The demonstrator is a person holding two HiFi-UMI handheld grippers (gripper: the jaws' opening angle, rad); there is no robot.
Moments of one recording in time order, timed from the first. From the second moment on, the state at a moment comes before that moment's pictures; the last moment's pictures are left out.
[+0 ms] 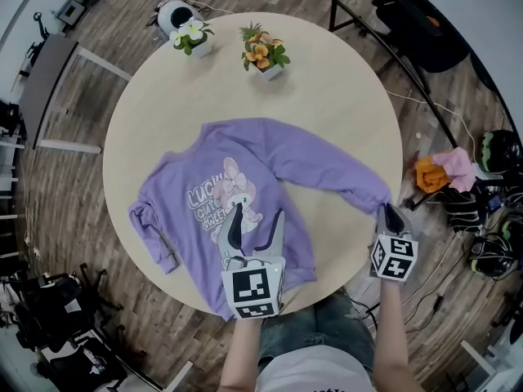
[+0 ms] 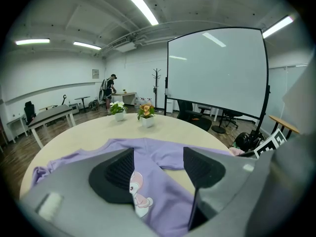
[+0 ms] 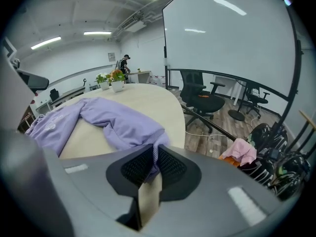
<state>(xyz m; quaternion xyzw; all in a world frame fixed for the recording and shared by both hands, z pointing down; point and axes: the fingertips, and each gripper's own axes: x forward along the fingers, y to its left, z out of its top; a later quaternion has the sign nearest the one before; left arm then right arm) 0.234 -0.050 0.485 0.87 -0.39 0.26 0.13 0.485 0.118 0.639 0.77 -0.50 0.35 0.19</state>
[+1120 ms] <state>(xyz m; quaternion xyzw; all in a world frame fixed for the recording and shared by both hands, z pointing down) 0.165 -0.011 0.413 0.85 -0.49 0.18 0.10 0.505 0.040 0.460 0.79 -0.58 0.17 0.14</state>
